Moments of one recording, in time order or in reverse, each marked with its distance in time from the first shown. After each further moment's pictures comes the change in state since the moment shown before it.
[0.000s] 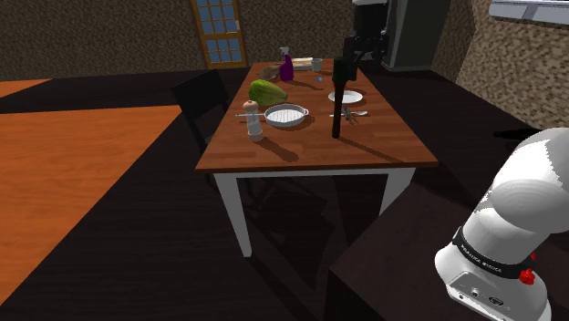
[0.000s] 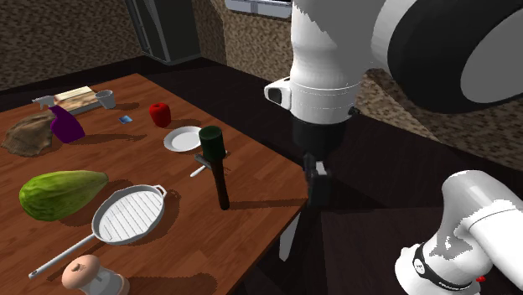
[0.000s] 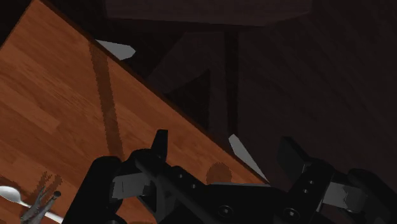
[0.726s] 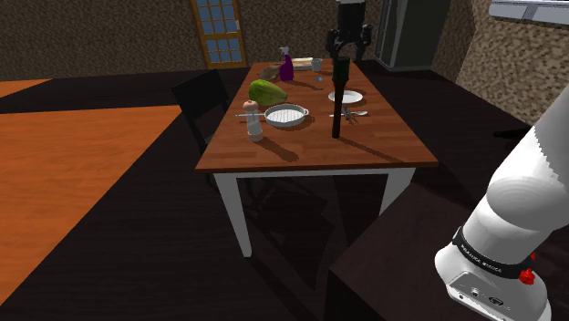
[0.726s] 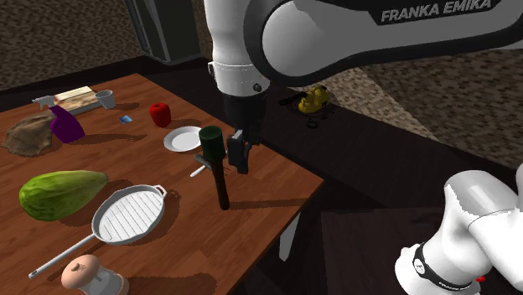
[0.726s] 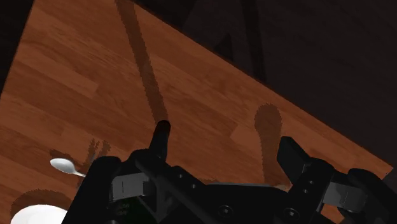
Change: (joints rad) arm -0.064 0.368 -0.067 0.357 -0.013 0.050 0.048
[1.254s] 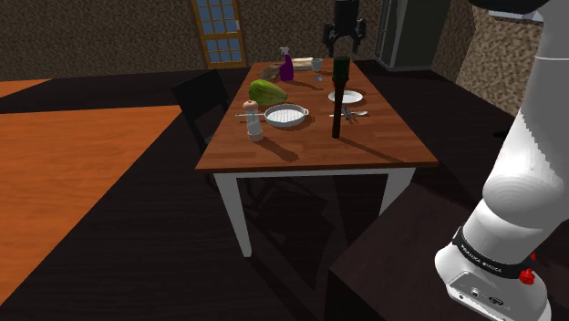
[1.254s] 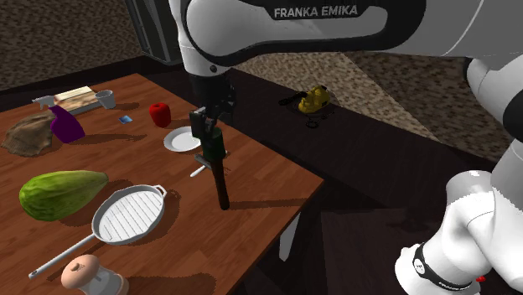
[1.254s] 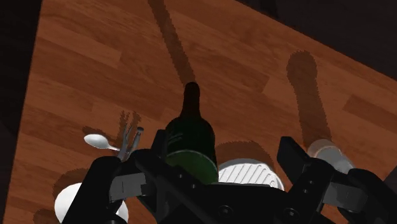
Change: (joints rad) arm -0.060 0.286 -0.052 0.364 0.028 -0.051 0.025
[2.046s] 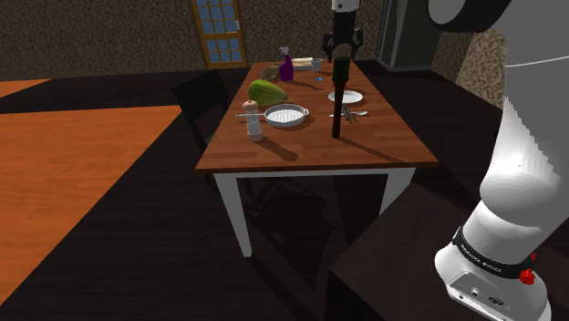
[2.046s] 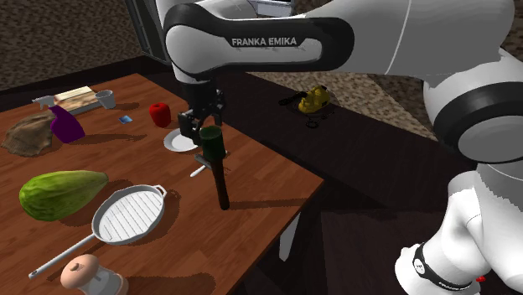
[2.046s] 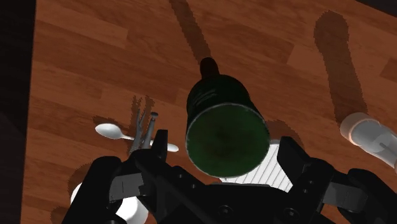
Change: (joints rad) arm -0.047 0.183 -0.025 0.168 0.029 0.028 0.019
